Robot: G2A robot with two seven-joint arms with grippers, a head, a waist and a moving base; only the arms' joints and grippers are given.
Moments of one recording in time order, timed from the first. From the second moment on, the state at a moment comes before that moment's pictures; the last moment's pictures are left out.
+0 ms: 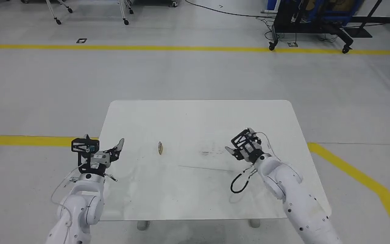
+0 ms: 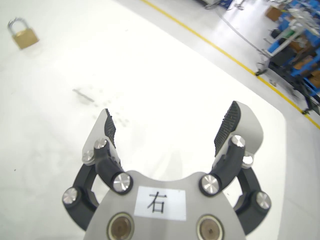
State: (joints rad) left arm 1.73 -1.15 -1.60 -1.80 1.33 0.00 0.00; right arm -1.41 -1.19 1.21 -1.59 -1.48 -0.28 0.31
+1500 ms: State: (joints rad) left arm 1.73 -1.15 -1.60 -1.80 1.33 0.00 0.00; right arm -0.98 -1.26 0.89 -1.20 -1.45 -0.71 0.32
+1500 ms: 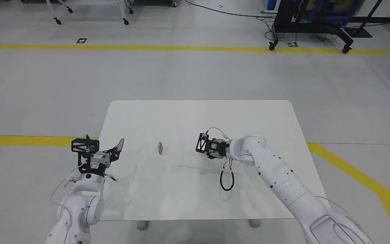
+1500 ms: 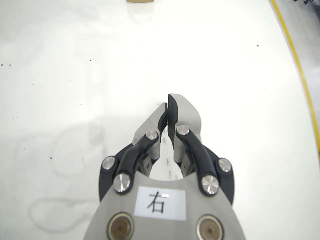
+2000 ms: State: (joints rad) left arm 1.73 -1.15 -1.60 -1.80 1.33 0.00 0.00; right arm -1.32 -1.18 1.14 -1.65 -1.44 -0.58 0.01
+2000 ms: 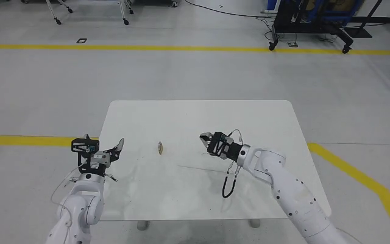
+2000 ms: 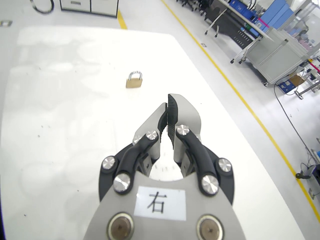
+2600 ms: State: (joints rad) left arm 1.71 -1.15 -1.56 -1.80 1.17 -0.15 -0.01; right arm -1.34 -1.18 1.19 -1.58 -1.22 -0.66 -0.11
